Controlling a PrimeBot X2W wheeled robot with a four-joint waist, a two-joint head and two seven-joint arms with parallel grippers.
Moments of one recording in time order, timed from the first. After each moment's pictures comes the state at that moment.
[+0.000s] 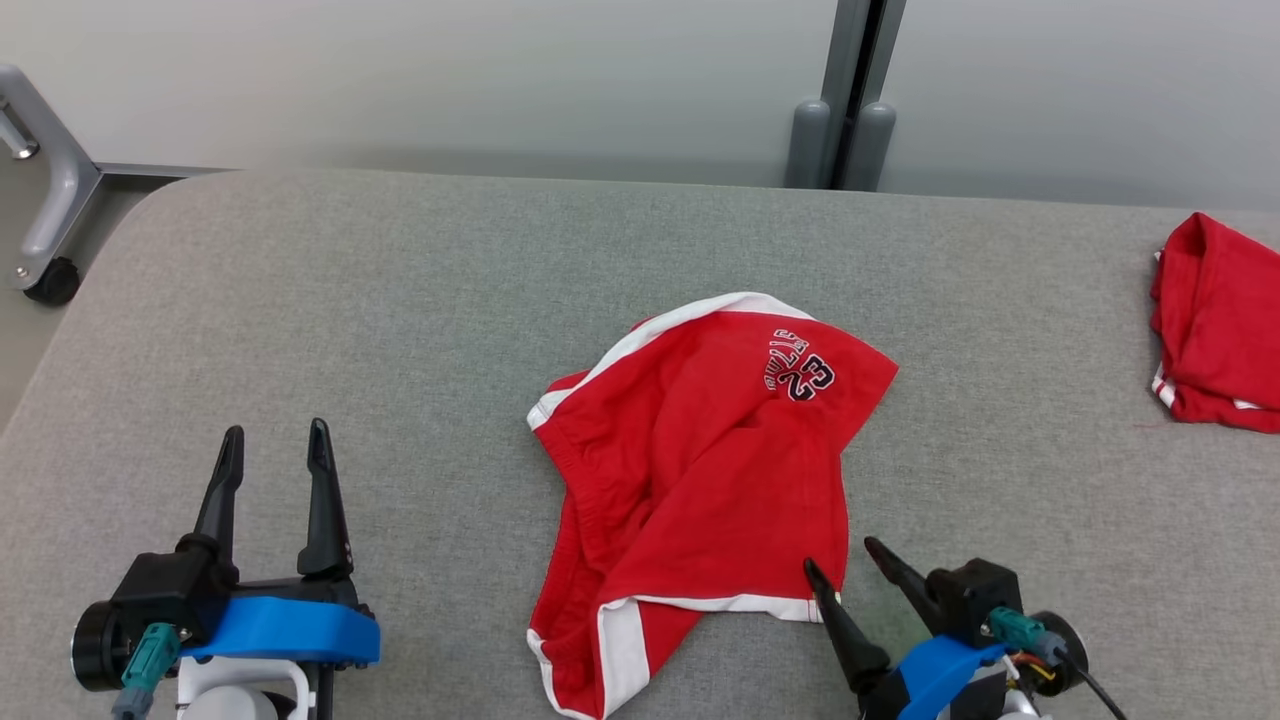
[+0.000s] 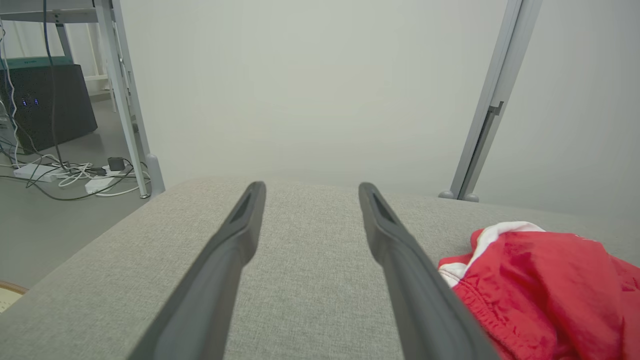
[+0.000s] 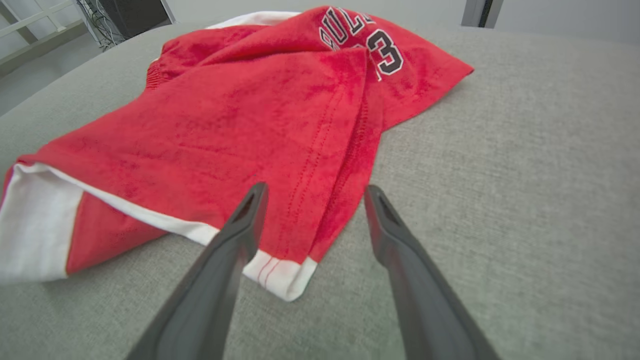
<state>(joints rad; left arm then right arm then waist) -0.10 0.08 0.04 0.23 -0.17 -0.11 -0.26 -0.16 -0.09 0.29 0.44 0.20 0.13 -0.12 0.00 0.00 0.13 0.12</state>
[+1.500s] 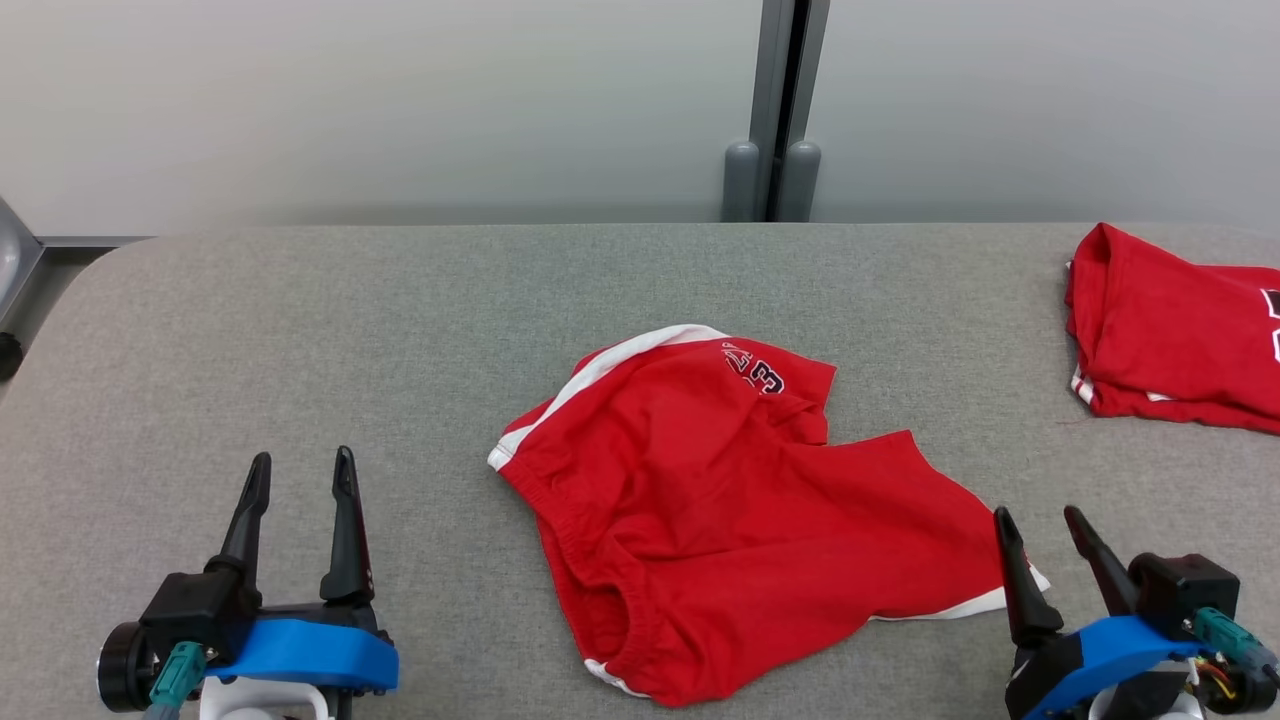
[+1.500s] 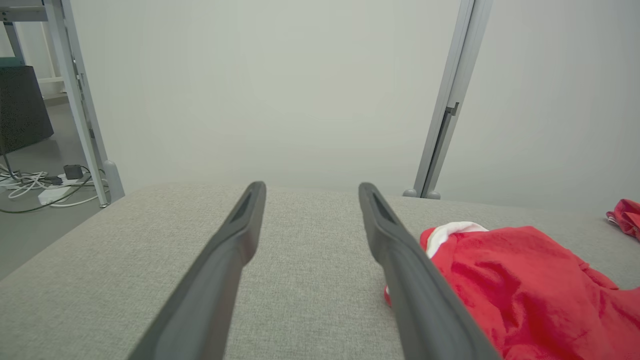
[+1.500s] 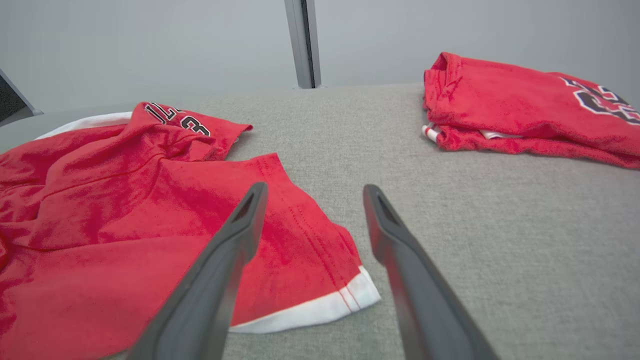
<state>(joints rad) -0.07 0.07 0.03 0.25 -0.16 -0.12 -0.26 -0.07 -0.10 -0.06 0.36 0.18 0.13 -0.12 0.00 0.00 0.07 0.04</state>
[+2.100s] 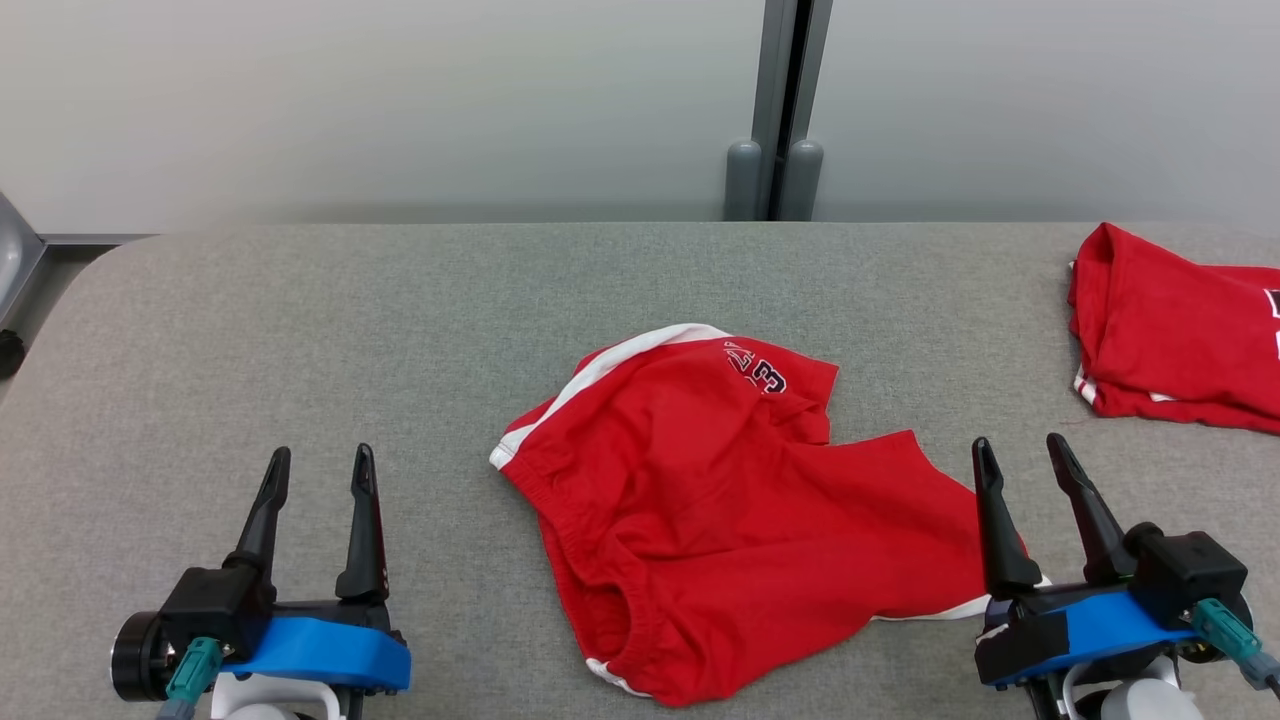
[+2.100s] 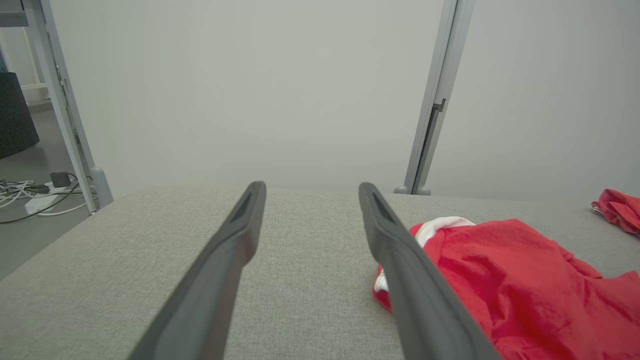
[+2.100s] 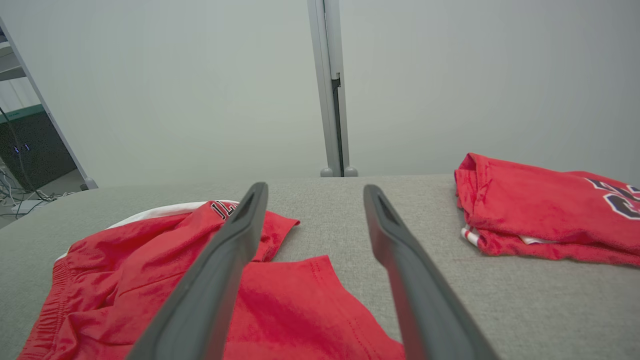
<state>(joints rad) -0.07 0.07 -0.01 0.24 -0.15 -0.12 -0.26 -0.10 -0.05 -0.02 0.22 0.17 0.13 -0.25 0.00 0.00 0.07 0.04</state>
